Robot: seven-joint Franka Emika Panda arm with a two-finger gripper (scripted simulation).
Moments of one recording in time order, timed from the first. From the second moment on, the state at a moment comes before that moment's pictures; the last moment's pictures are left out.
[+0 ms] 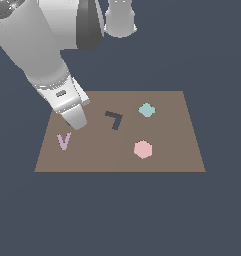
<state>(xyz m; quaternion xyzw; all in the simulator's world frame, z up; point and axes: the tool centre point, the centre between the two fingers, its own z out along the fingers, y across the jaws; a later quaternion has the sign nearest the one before) -0.041 -0.162 0.040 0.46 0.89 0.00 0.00</state>
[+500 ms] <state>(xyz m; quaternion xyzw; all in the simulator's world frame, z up) -0.039 -0.165 0.040 0.45 0.89 0.00 0.00</state>
